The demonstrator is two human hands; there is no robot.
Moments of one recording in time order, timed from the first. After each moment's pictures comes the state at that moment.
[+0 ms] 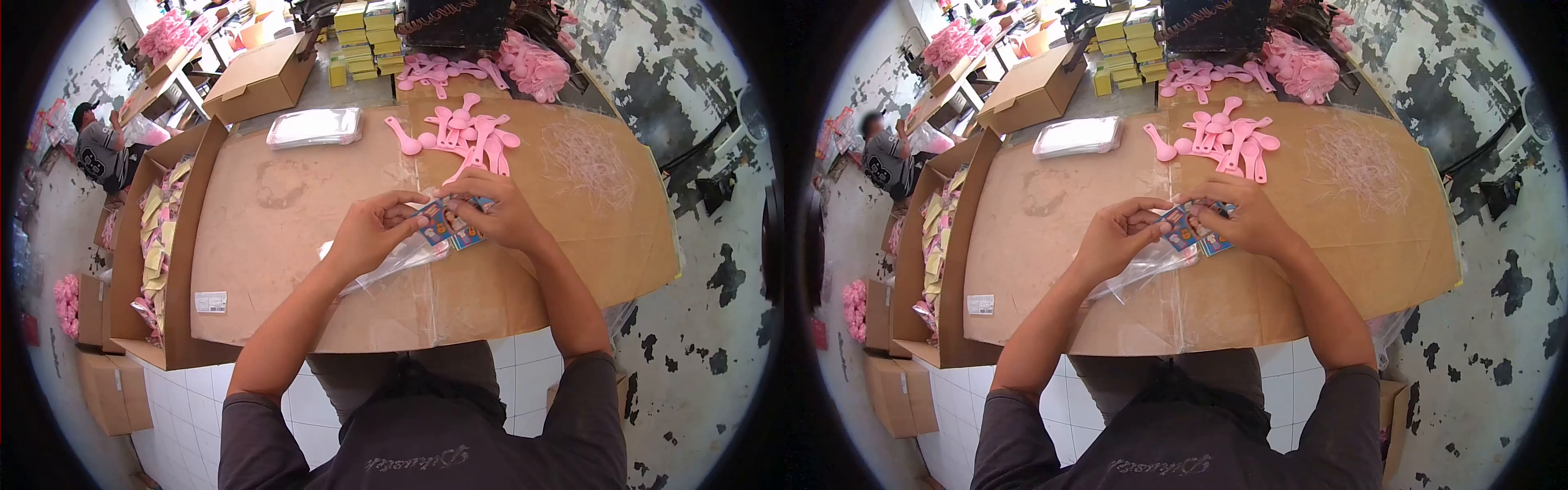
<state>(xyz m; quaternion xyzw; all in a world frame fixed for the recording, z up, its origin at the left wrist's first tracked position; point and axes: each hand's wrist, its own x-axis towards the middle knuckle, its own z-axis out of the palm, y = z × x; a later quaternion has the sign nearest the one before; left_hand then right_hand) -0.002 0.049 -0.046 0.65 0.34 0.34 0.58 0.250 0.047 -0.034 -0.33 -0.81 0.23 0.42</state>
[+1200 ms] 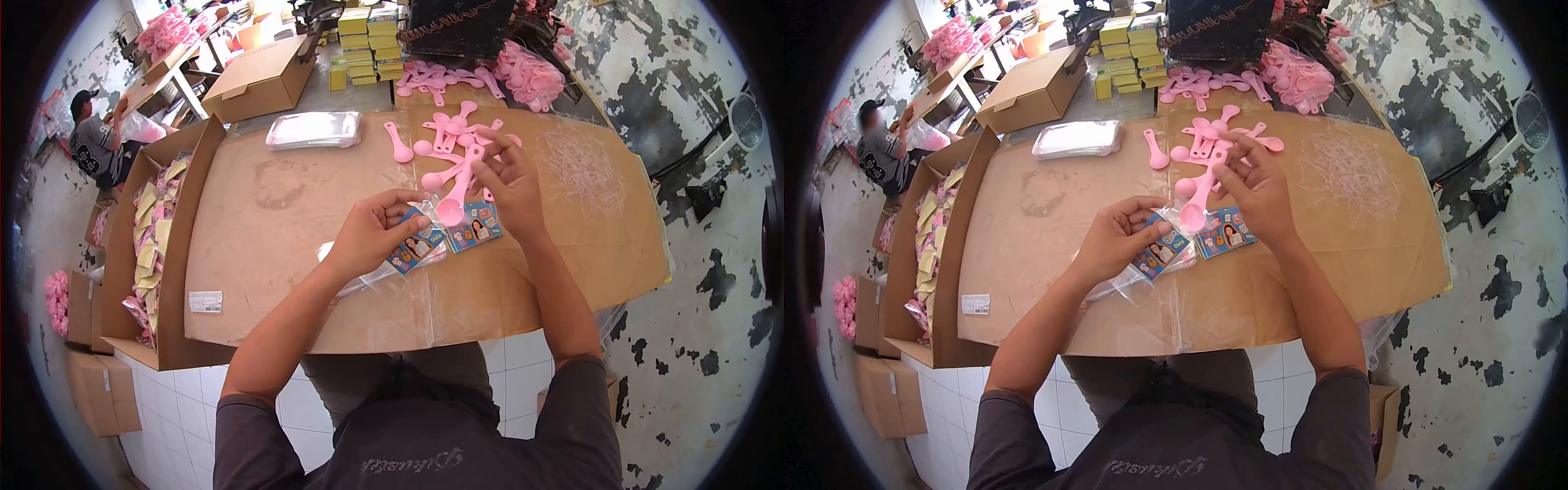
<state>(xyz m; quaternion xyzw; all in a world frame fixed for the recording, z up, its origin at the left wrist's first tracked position) 0.000 0.046 -0.041 0.59 0.30 0.38 0.65 0.248 0.057 -0.025 -0.32 -0.58 0.42 0.62</state>
